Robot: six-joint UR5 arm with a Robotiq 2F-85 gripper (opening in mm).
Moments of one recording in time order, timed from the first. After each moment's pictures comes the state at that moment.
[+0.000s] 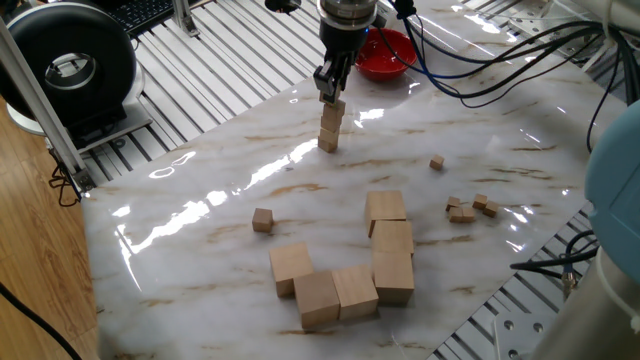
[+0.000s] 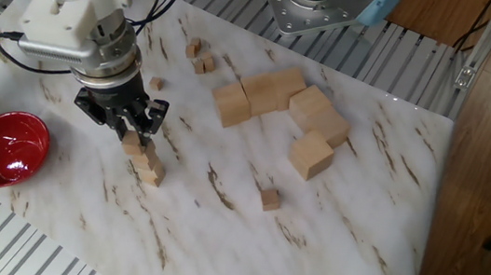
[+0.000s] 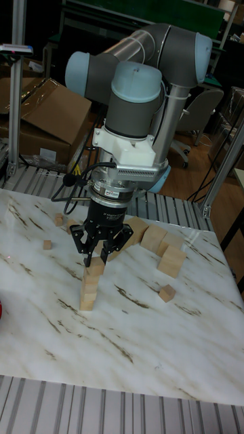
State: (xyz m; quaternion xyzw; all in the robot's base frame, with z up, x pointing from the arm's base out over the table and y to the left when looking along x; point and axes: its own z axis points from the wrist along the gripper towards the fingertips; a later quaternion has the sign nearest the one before) arm 0.584 -0.034 0.136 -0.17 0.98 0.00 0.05
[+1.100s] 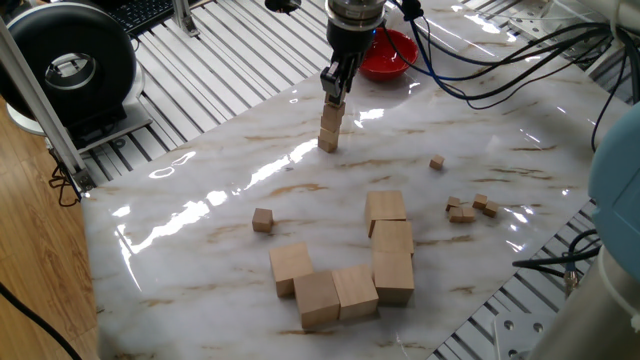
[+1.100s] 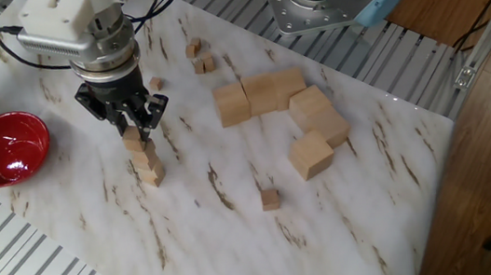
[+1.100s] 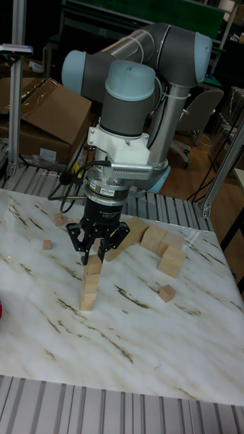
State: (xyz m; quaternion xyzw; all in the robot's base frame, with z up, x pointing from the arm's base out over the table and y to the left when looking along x) arm 0.579 -0.040 0.135 -0.17 0.98 0.01 0.05
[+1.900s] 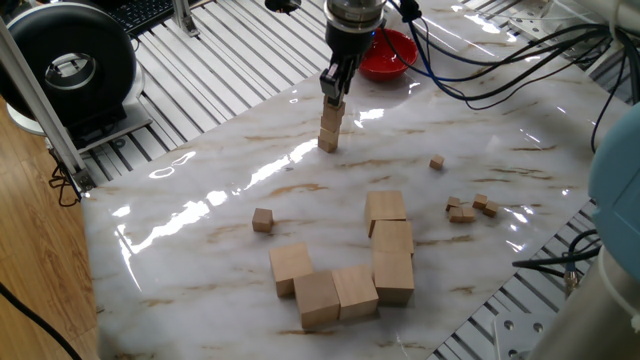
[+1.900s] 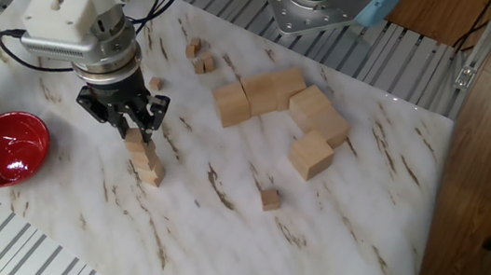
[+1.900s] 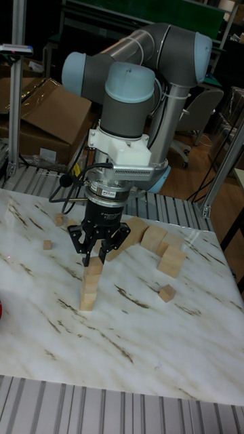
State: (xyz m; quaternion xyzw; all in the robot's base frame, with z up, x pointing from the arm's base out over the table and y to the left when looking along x) arm 0.579 -0.036 0.132 -0.19 0.98 0.01 0.05
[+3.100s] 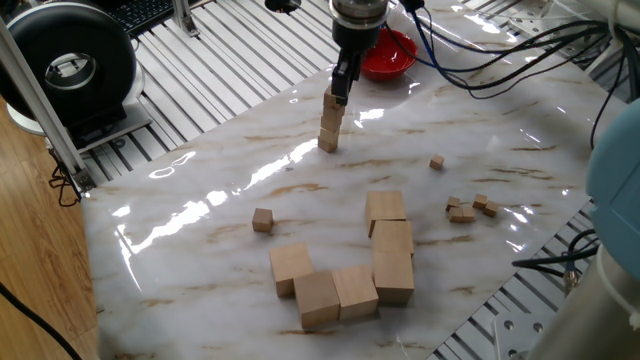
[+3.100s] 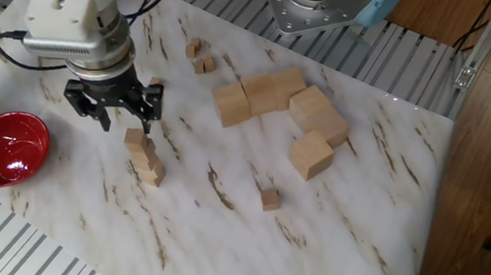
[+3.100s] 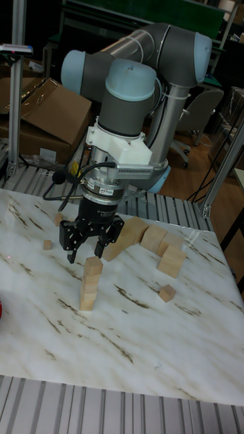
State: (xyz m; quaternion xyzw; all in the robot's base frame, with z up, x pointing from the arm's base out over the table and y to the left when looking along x) arm 0.577 -0.062 0.140 -0.26 0.96 -0.03 0.03
